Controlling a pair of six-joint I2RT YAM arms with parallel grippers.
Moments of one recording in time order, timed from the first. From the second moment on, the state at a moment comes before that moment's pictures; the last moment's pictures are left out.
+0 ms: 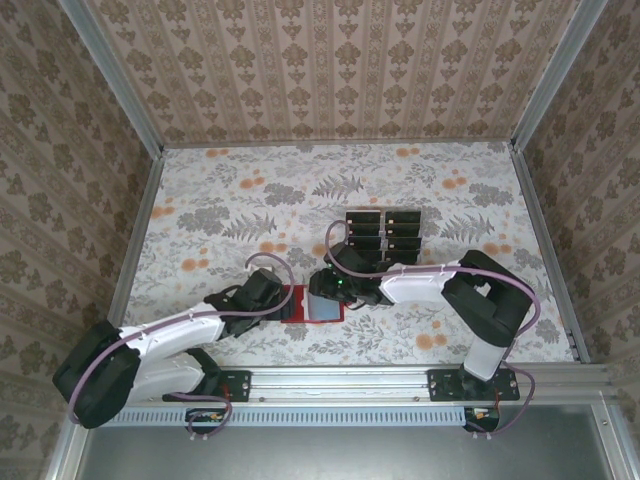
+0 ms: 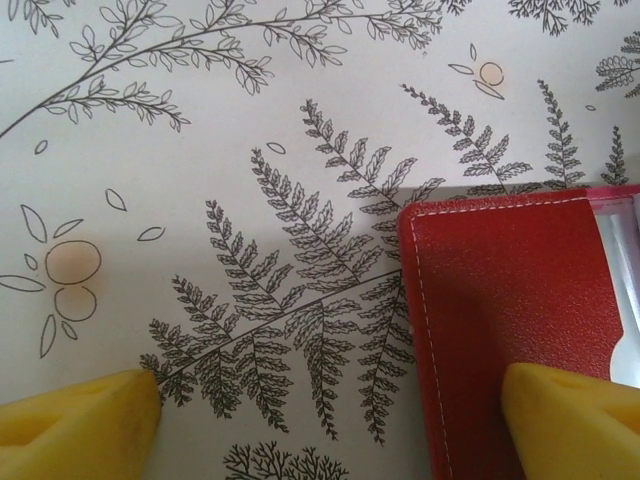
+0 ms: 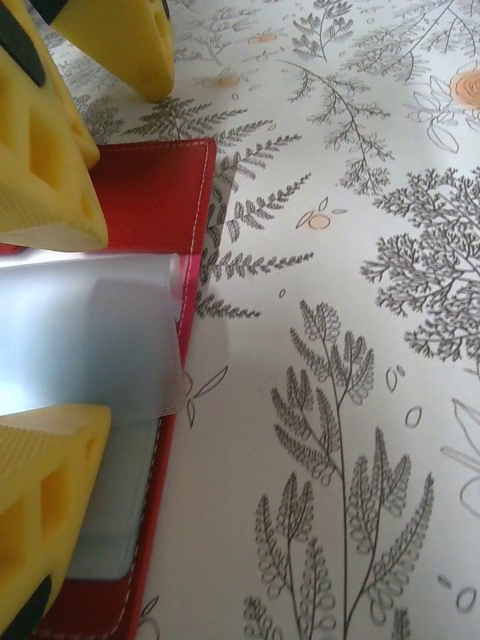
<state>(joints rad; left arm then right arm) -0.82 1.11 0.37 -0.27 -0.21 -0.66 0.86 1.75 0.86 0.02 -0.11 1.02</state>
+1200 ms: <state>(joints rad) -0.97 0.94 0.26 -0.09 -0.23 -0.64 0.88 1.80 0.89 0.13 -0.14 1.15</state>
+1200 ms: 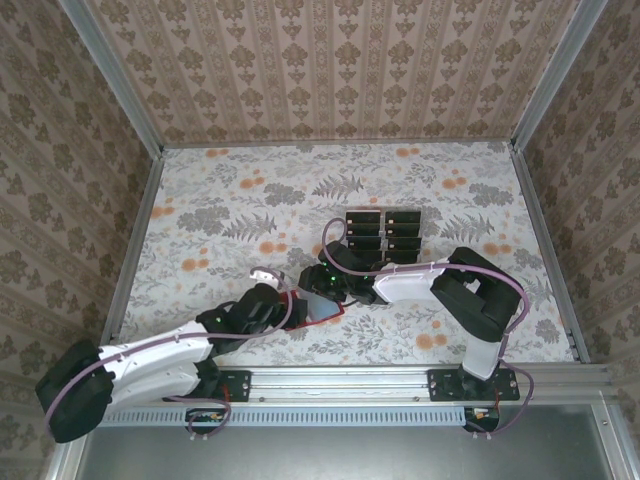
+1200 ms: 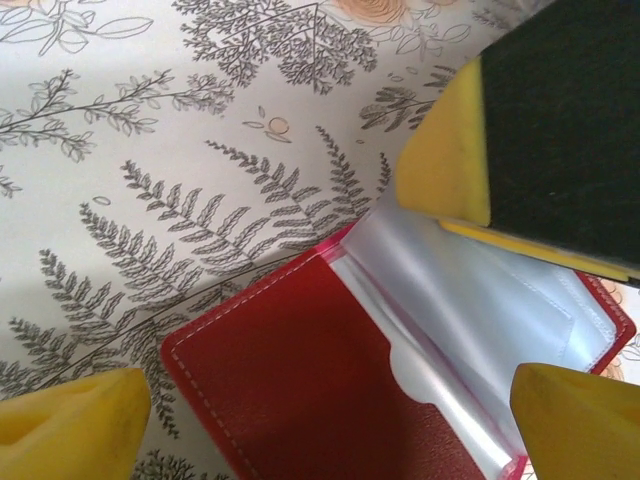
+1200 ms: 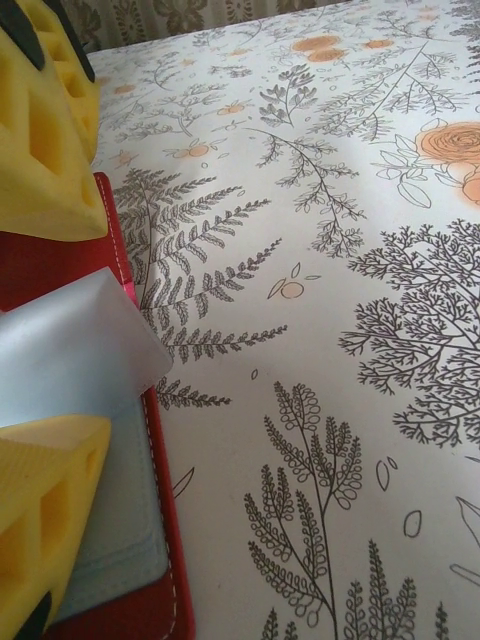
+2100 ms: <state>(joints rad) -1.04 1.20 0.30 0.04 -0.36 -0.62 0.88 1.81 0.89 0.16 -0.14 1.18</state>
